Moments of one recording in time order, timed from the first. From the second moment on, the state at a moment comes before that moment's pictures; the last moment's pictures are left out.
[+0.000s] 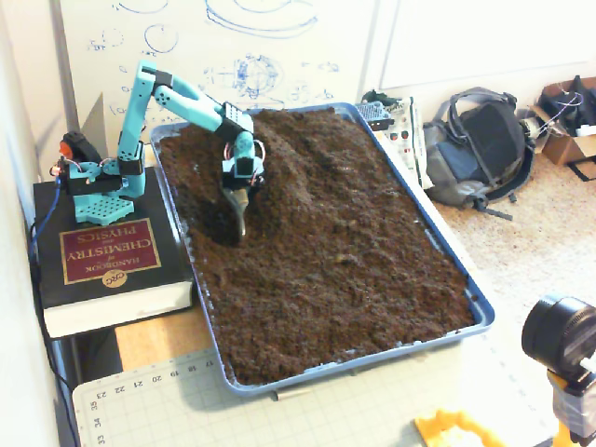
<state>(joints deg) 13.8 72.9 108.0 48.9 -11.0</state>
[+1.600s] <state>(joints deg) 1.8 98.6 93.3 49.8 -10.0</state>
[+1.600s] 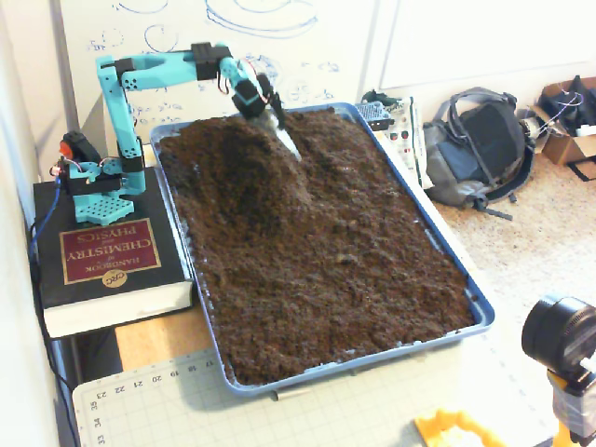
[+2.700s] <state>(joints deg) 1.6 142.8 126.5 74.3 -10.0</state>
